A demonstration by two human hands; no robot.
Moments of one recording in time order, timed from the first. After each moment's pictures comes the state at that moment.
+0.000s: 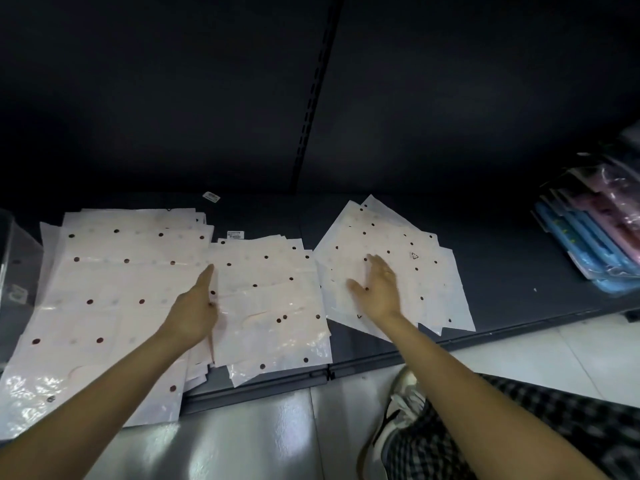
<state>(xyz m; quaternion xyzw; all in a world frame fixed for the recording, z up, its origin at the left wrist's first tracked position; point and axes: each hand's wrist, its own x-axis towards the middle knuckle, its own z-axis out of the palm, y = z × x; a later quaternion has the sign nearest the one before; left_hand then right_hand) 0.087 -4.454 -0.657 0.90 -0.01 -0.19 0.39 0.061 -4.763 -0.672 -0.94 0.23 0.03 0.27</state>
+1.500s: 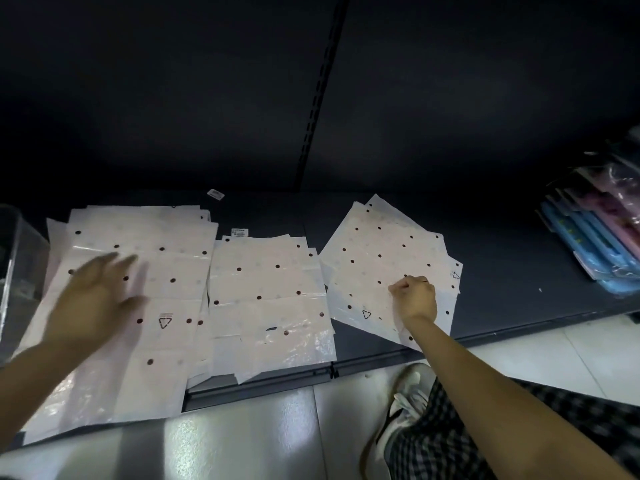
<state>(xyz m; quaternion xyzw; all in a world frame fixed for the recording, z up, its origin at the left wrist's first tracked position) 0.106 -4.330 -0.680 0.98 -0.04 -0.01 0.21 0.048 -4.816 -0.688 -0.92 0.35 -0.03 0.20</state>
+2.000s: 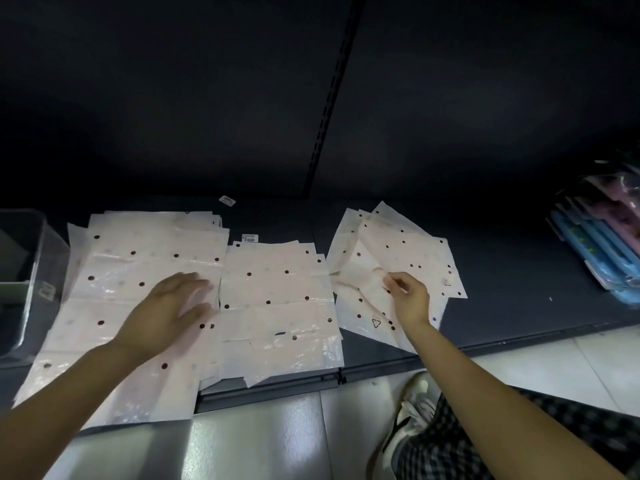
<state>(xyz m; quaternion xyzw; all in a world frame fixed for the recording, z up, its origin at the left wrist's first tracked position) 0.087 -4.386 -0.660 0.94 -0.13 -0.10 0.29 0.050 -4.777 -0.667 -0.80 0.28 -0.14 0.52</state>
